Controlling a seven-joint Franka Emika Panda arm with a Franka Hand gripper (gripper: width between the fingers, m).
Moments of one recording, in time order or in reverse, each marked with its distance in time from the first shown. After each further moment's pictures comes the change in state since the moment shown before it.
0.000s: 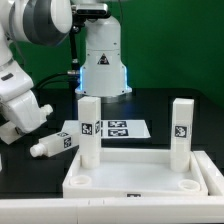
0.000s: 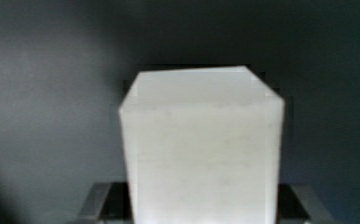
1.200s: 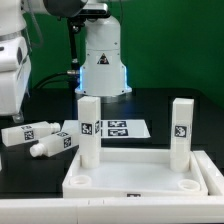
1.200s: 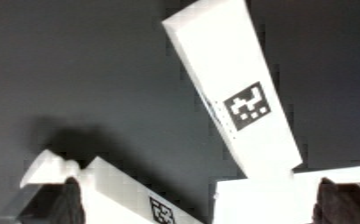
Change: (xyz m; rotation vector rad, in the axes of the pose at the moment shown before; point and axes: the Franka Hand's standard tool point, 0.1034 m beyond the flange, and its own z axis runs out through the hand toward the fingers) arm 0.014 0.031 -0.055 -0.052 -0.096 0.717
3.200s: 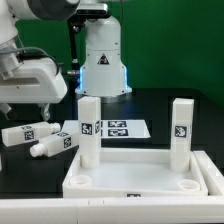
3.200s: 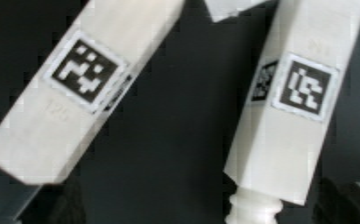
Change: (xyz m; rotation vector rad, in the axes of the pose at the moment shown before) arm 0.015 0.019 0.009 0.166 0.088 2.027
